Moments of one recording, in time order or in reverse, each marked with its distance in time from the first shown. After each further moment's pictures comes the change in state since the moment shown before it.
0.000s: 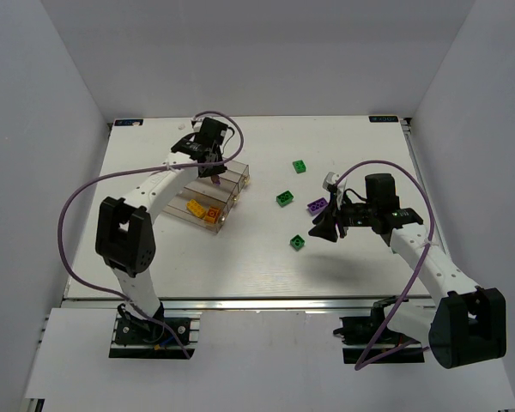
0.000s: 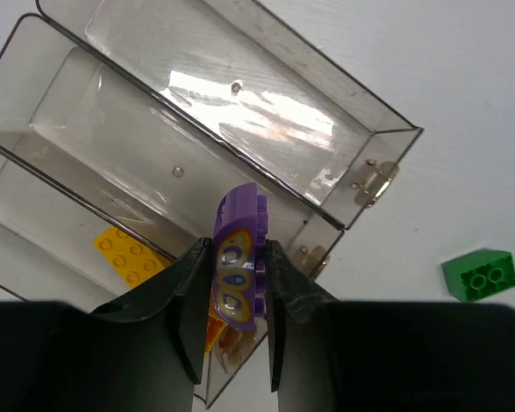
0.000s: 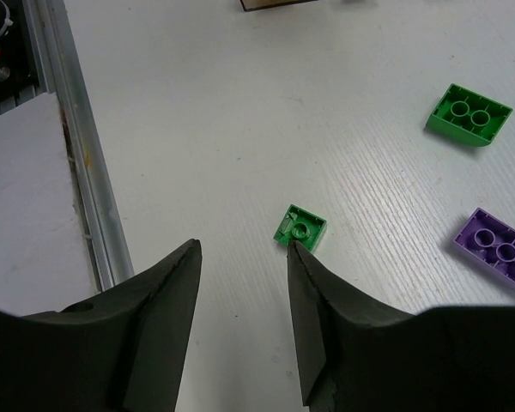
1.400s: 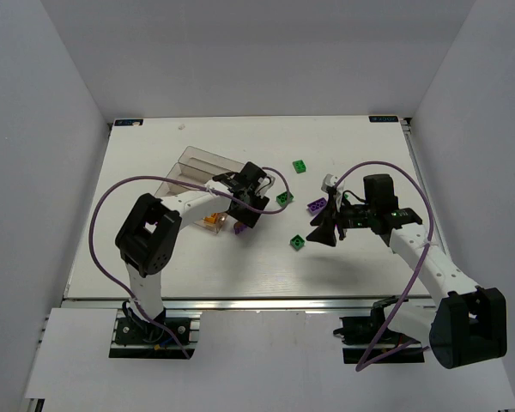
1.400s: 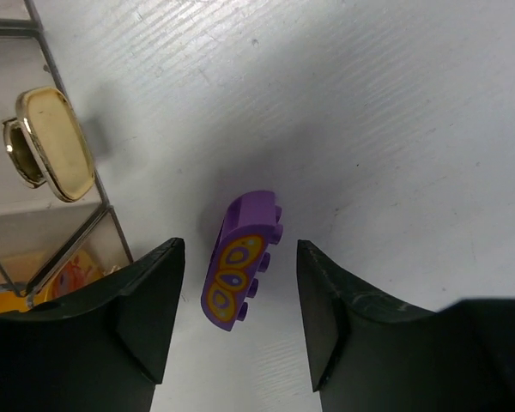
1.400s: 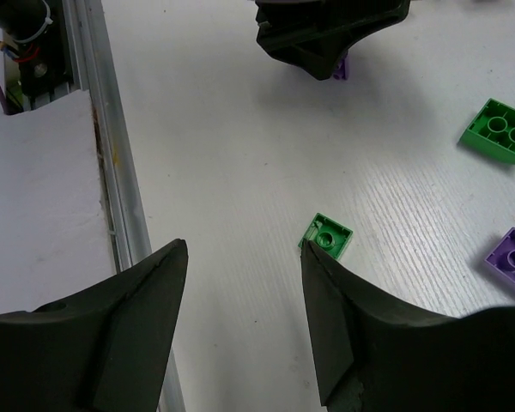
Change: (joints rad) left arm -0.243 0.084 -0.240 0.085 0.256 0.468; right arm 0.016 0.000 0.002 -0.023 -0.058 -0.014
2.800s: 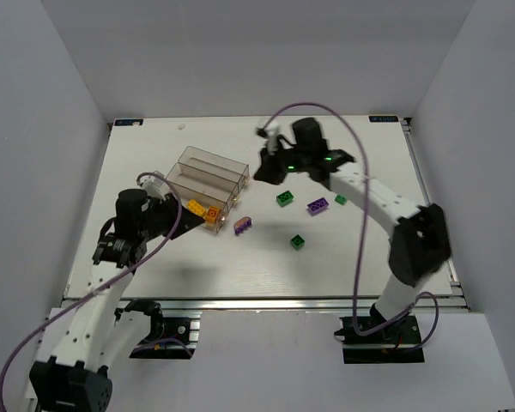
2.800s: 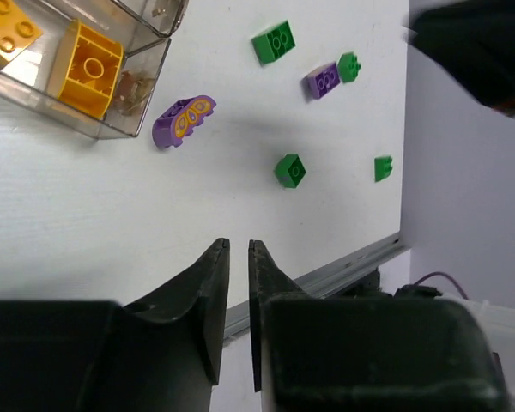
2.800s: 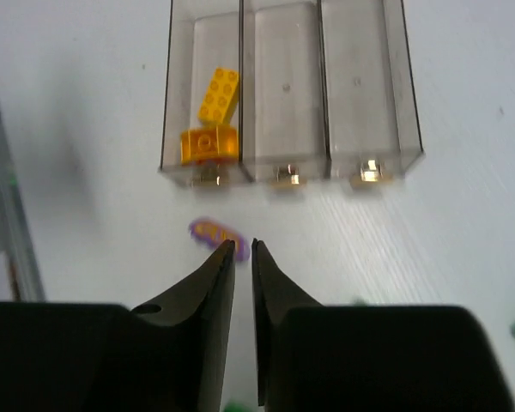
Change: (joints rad) left arm 0.523 -1.123 -0.600 0.063 0.523 -0.647; right arm 0.398 0.645 0.759 0.124 0.451 0.275
